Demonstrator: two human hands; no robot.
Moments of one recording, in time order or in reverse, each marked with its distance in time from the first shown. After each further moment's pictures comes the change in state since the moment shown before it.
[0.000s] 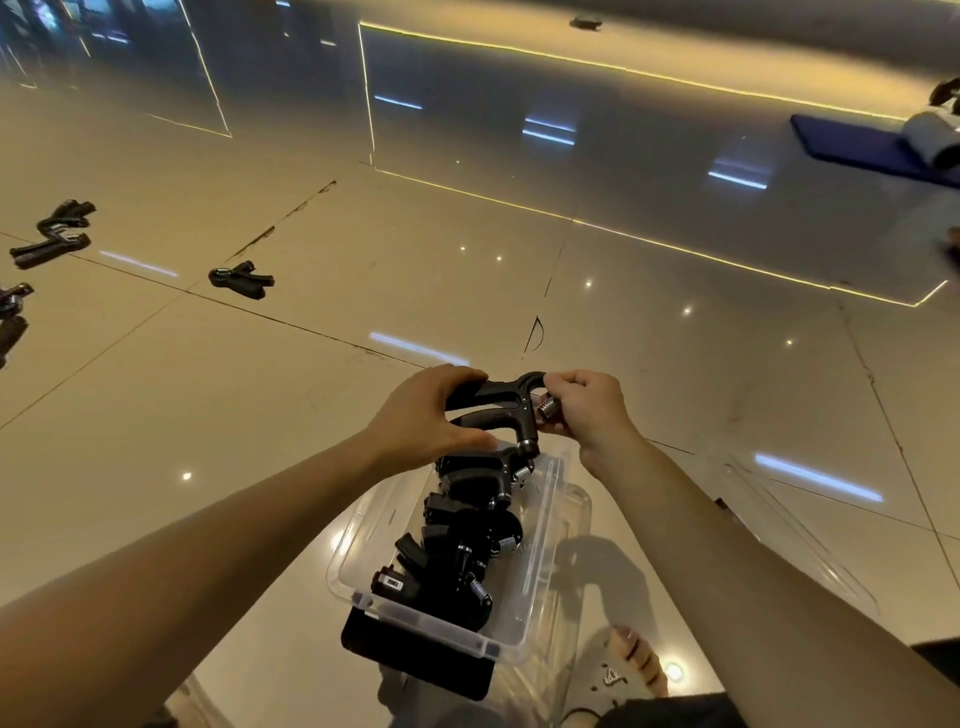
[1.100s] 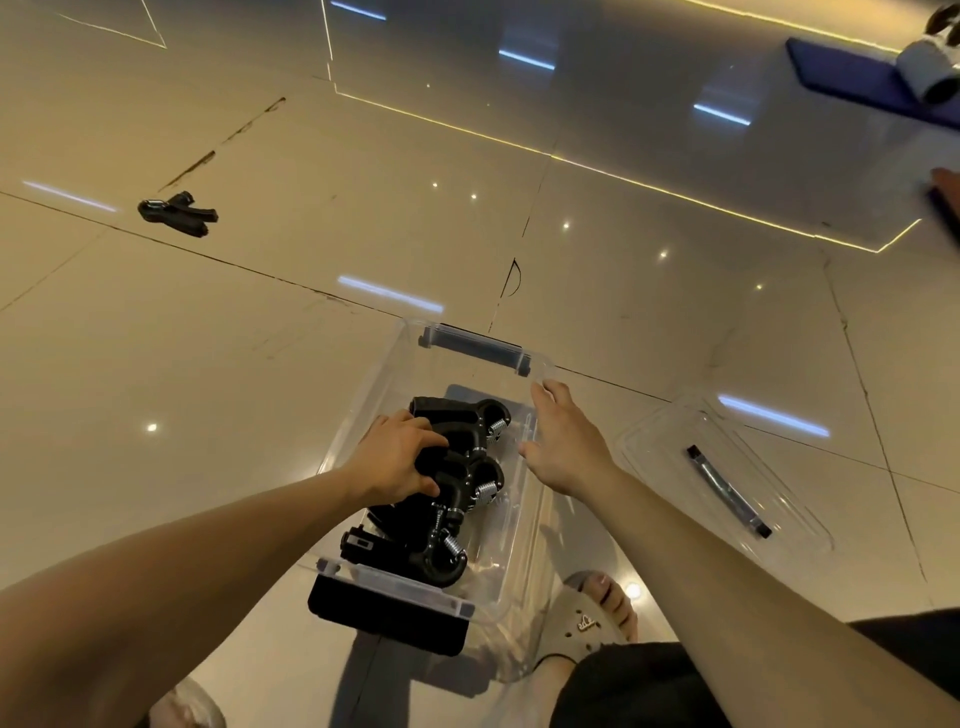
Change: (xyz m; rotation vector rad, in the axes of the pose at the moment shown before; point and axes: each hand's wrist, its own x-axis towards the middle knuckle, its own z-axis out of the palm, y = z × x) left_hand -0.014 -0.103 0.103 0.447 -0.329 -0.009; right_hand 0.002 0.089 -0.031 -1.201 -0.230 -0.243
